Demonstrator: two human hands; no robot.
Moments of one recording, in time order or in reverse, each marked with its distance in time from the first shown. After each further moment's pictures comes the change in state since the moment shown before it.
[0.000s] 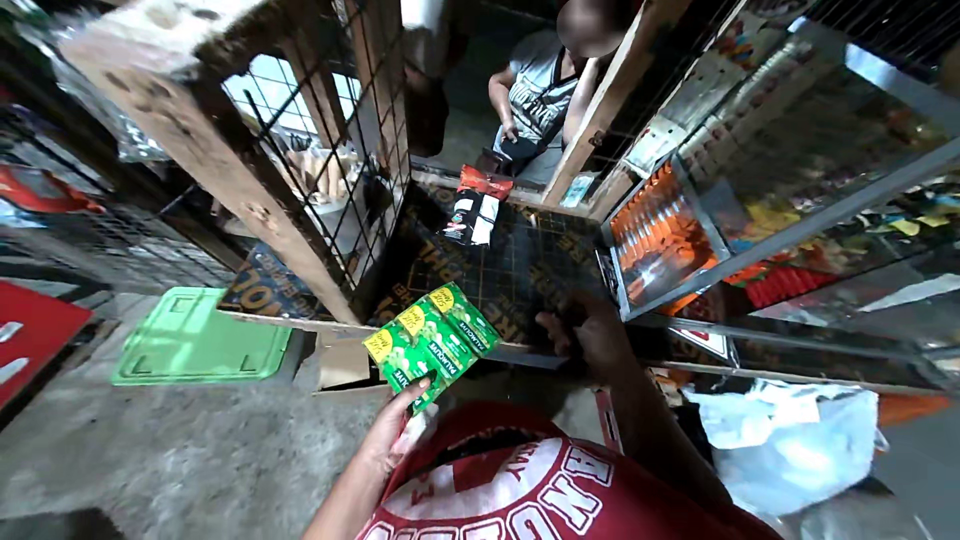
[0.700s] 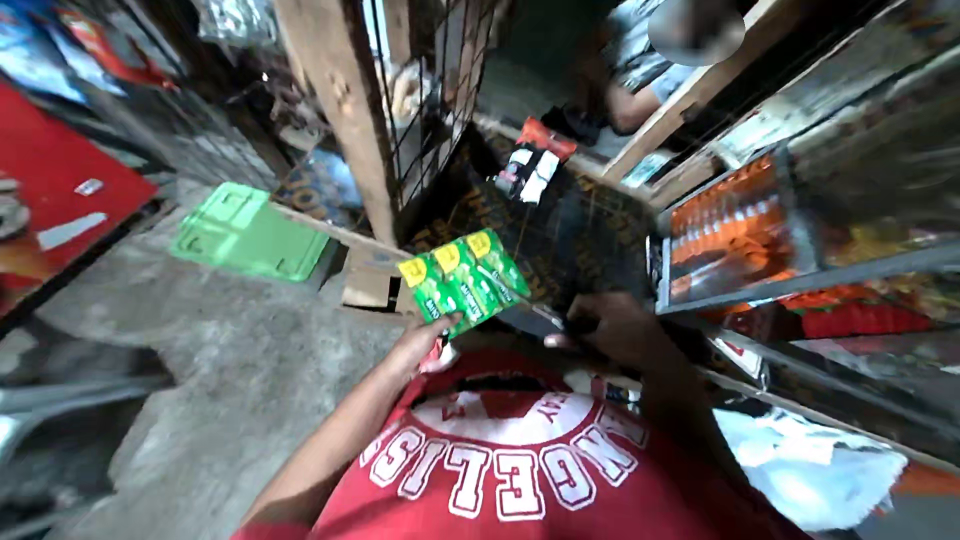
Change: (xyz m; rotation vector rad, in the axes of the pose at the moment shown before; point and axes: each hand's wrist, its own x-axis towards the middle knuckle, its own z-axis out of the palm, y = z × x) left_hand 0.001 0.007 0.016 0.417 0.181 -0.006; right_hand -0.001 -0.032 -0.006 -0.437 -0.413 0.147
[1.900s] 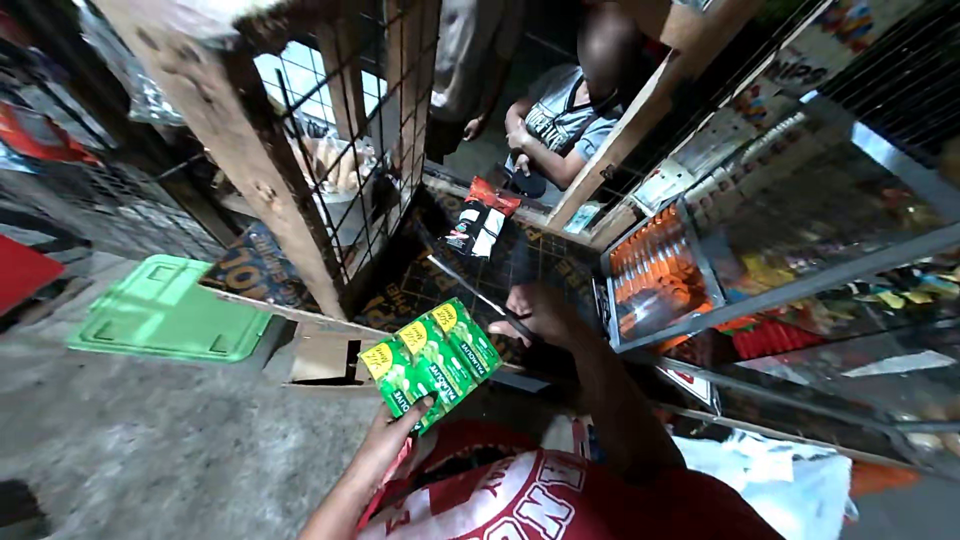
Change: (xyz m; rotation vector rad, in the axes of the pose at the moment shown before) left_hand -0.004 -0.030 0.012 -0.053 -0.042 0.156; right_hand 0.078 0.004 -0.023 0.009 0.056 -0.291
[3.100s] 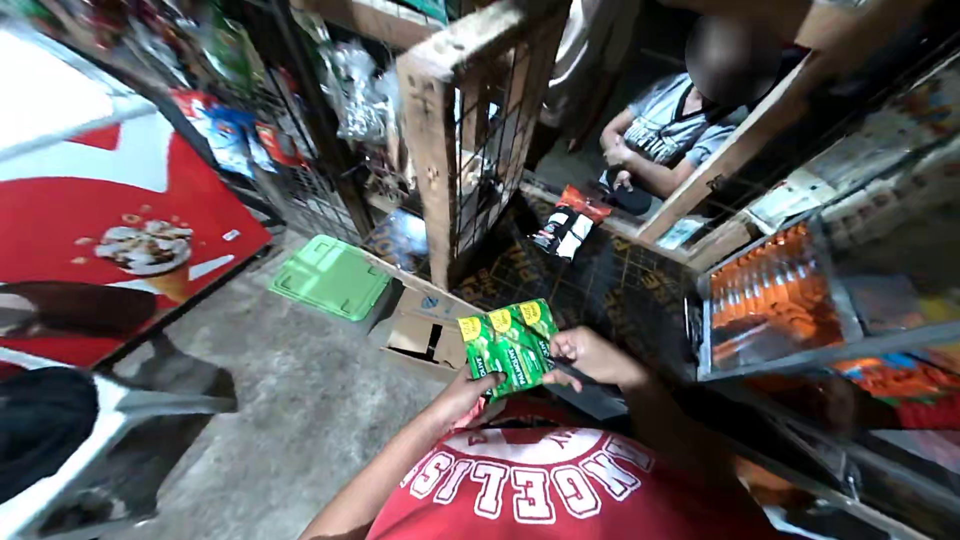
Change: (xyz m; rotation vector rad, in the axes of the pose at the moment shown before) left_hand -0.009 0.019 0.000 0.056 -0.117 -0.008; right_hand -0.014 0.016 0.059 0.326 -0.381 -0.140
